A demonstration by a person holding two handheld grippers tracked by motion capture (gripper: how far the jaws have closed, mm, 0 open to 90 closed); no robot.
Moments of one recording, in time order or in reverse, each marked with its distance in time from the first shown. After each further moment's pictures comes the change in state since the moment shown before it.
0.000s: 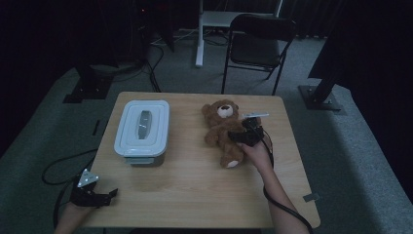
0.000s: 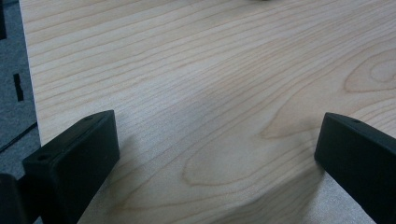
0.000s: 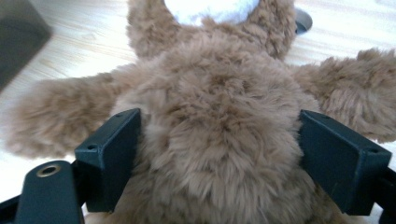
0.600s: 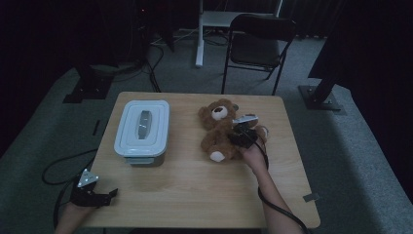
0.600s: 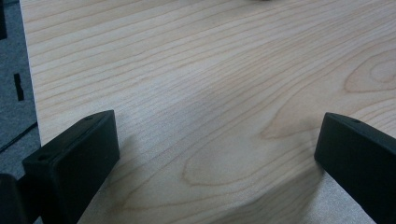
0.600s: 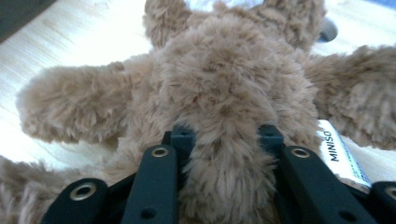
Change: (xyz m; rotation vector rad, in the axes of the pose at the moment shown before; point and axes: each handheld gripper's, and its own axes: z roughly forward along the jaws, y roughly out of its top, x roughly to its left) left arm 0.000 0.000 0.000 0.000 0.001 -0.002; right arm 0.023 -0.006 0.007 0.016 -0.018 -0.170
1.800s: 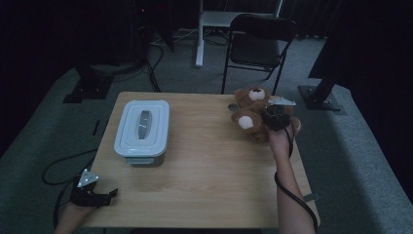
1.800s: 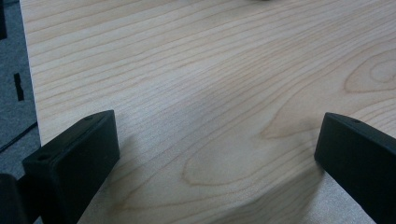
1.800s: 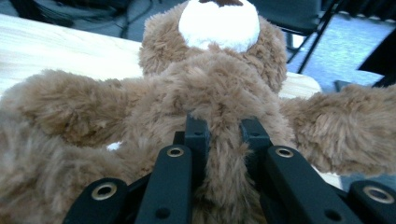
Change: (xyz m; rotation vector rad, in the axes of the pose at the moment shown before) left arm 0.000 0.000 0.000 0.000 0.000 -0.001; right arm -0.089 0.018 -0.055 -0.155 -0.283 0.174
